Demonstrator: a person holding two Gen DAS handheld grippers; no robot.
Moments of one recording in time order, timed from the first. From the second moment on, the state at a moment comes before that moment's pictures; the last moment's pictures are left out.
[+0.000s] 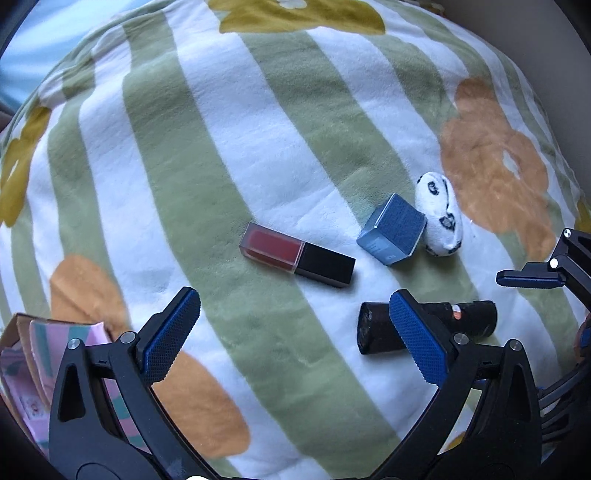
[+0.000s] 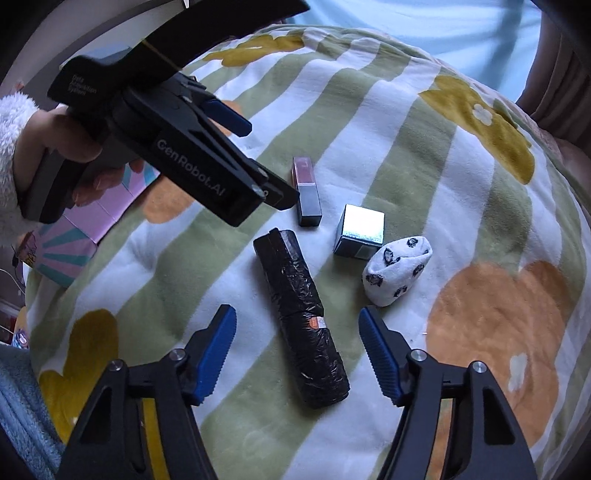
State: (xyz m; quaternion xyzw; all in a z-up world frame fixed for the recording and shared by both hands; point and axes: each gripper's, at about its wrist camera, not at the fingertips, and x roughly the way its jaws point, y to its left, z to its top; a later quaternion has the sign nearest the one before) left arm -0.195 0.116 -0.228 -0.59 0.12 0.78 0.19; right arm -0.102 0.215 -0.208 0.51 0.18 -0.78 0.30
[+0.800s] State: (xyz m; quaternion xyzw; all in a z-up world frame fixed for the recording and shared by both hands) left arm -0.218 0.134 -0.278 -0.62 0.16 0.74 0.21; right arm -0.126 0.222 -0.268 0.57 0.16 -0.73 0.33
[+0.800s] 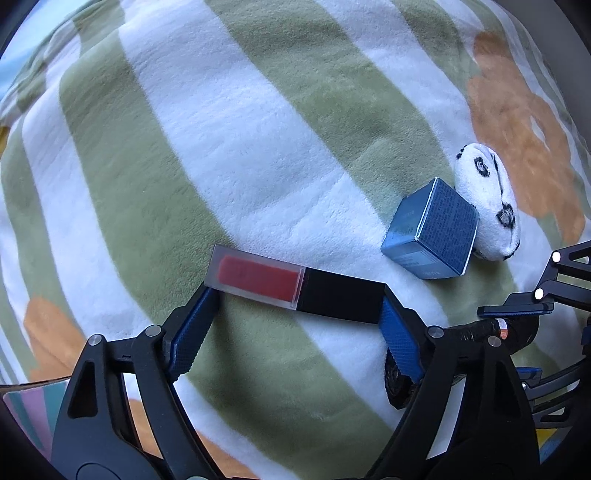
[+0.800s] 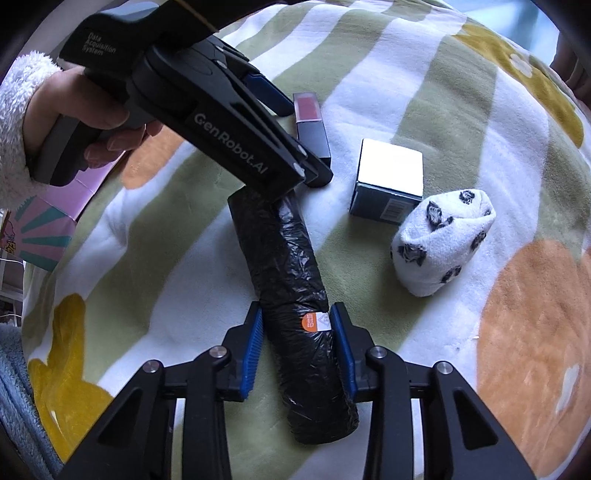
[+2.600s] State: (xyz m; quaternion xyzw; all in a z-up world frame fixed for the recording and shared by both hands) left arm -0.043 0.016 -0.023 -0.52 -0.03 0.85 0.06; right arm -0.058 0.189 -0.032 0.54 -0.02 -0.84 0.09
